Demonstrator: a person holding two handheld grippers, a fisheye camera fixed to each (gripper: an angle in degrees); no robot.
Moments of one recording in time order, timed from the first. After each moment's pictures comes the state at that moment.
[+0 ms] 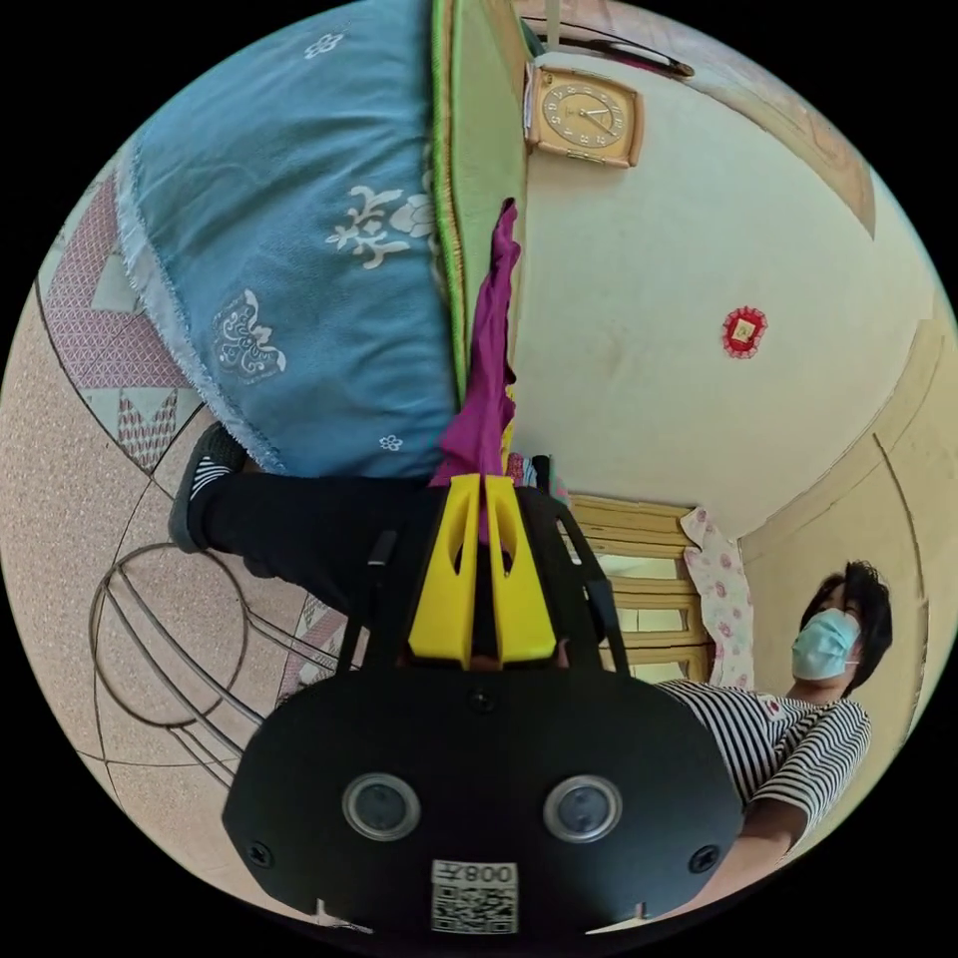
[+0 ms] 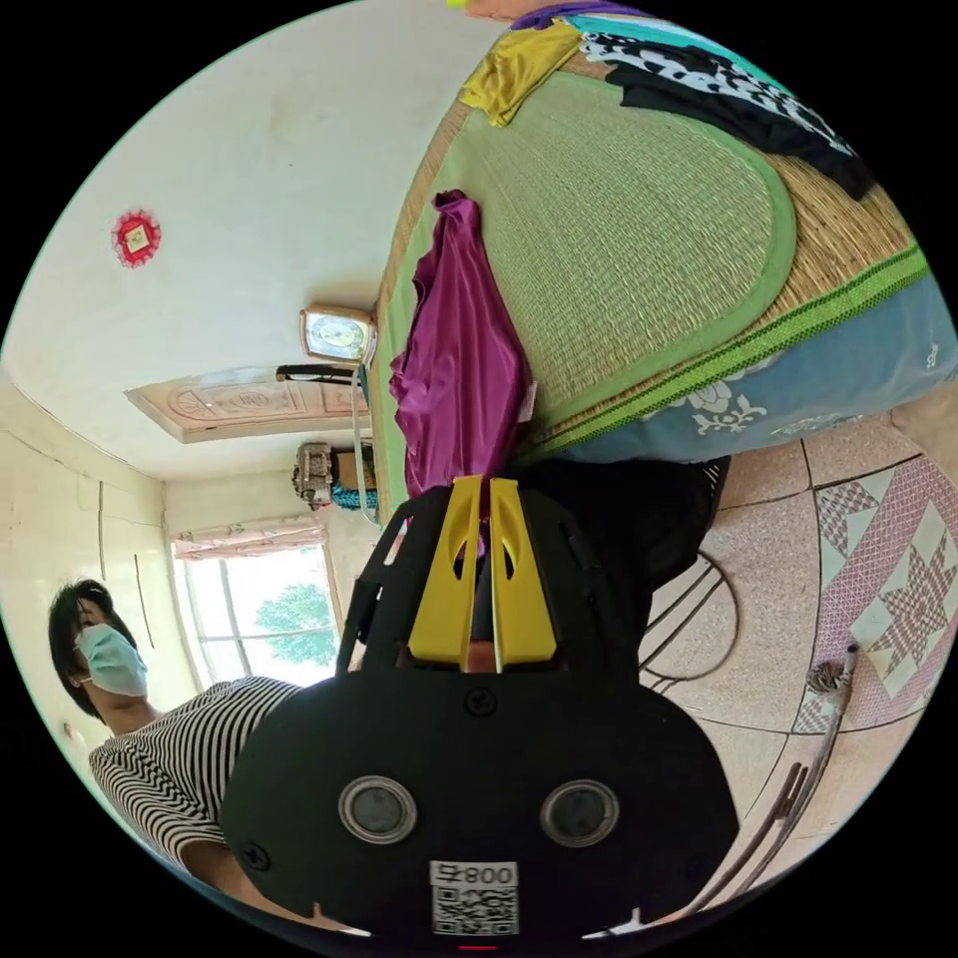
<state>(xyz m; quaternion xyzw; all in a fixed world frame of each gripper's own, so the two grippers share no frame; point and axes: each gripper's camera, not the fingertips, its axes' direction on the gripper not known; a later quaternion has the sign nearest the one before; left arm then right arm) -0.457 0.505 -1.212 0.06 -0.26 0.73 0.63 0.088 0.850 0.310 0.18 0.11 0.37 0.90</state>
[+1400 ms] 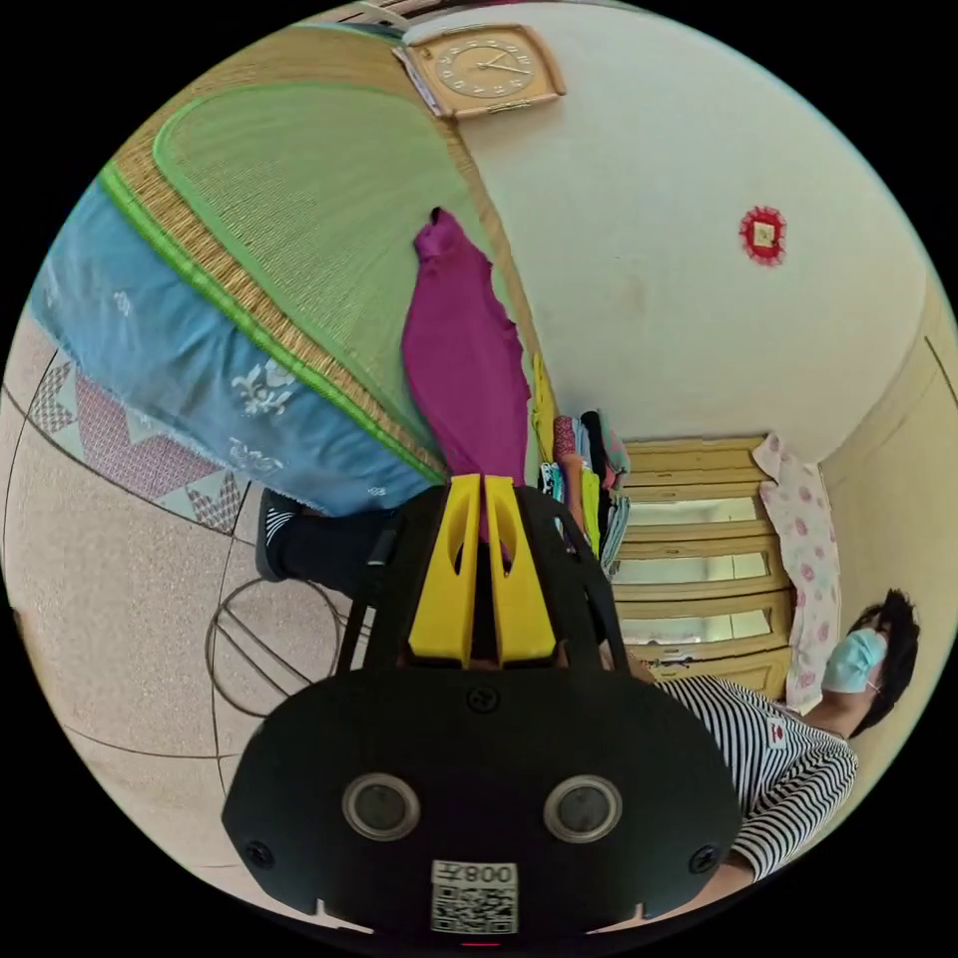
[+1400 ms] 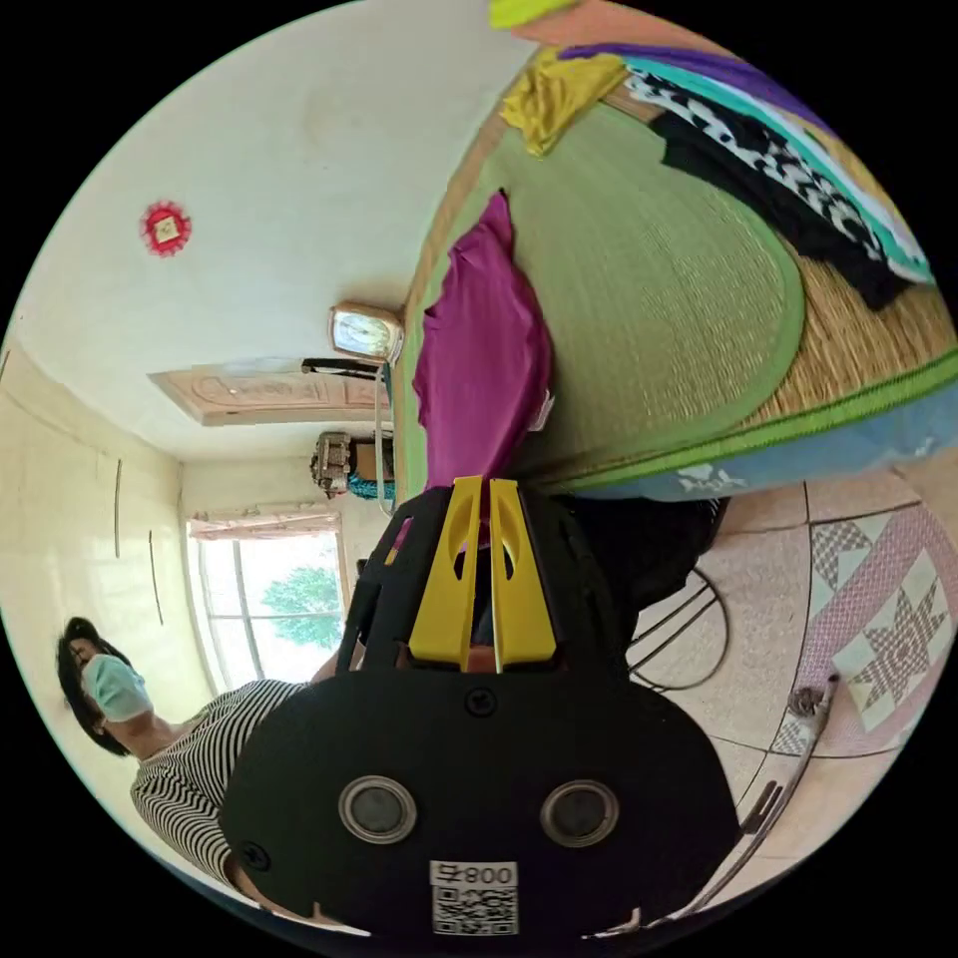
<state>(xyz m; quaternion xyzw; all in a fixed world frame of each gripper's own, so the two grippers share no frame) -0.530 0.537 -1.175 0.10 -0.40 0.73 0.54 0.086 0.901 0.275 0.16 0.09 0.36 0.91</state>
